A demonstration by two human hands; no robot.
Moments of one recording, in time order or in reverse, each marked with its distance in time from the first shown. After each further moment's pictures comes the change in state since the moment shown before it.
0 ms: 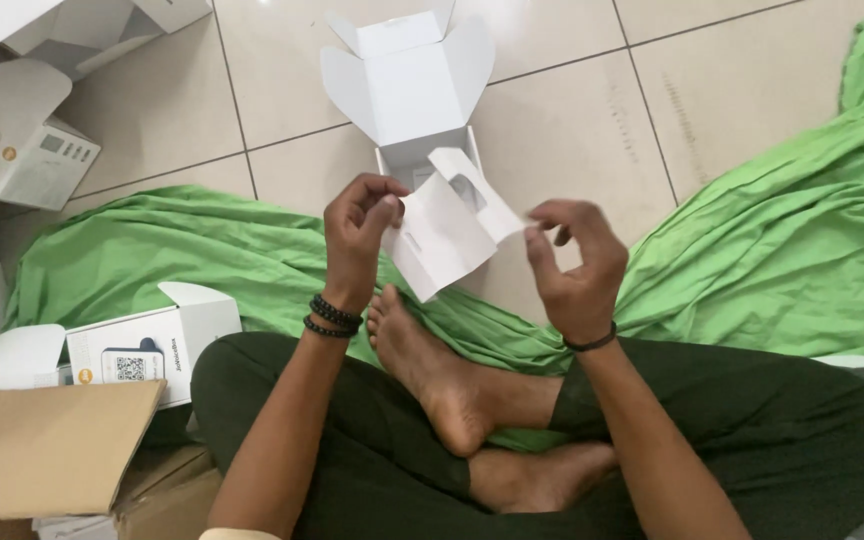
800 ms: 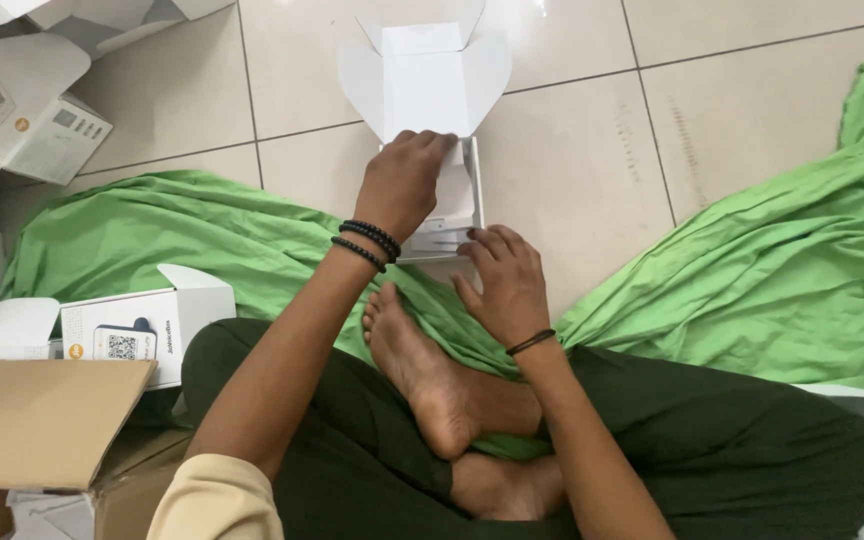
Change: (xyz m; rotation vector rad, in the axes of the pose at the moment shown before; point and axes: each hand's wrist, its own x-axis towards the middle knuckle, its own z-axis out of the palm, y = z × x) left_hand 0.061 0.010 0.032 1.136 -0.133 0.398; right_hand -0.016 0.019 0.055 -0.428 -0.123 -0.219
